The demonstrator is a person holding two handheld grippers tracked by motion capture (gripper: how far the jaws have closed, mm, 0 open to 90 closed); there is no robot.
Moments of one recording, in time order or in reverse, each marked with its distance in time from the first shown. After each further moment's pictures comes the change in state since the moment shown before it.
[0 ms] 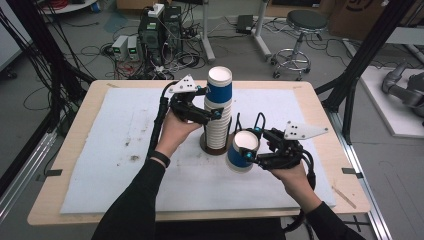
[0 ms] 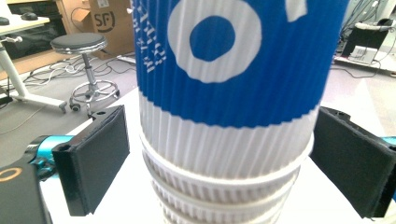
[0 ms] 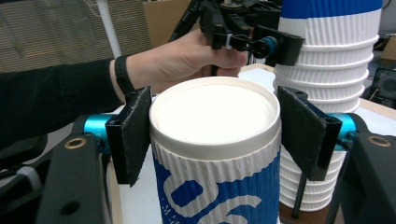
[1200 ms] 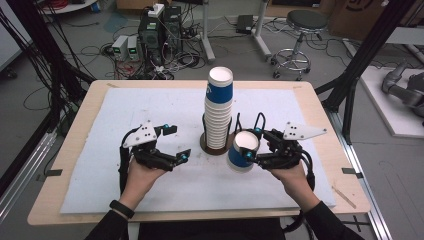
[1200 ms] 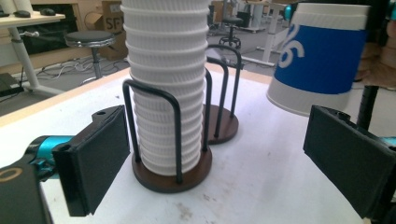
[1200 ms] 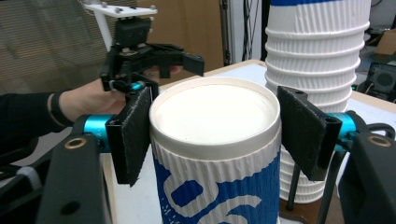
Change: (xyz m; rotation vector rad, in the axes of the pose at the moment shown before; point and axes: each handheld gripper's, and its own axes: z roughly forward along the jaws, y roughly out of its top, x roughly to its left) left arm -0.061 -0.087 -0.103 -0.065 0.040 -0.042; right arm -0.005 -0.007 0.001 0.008 -0.019 0.015
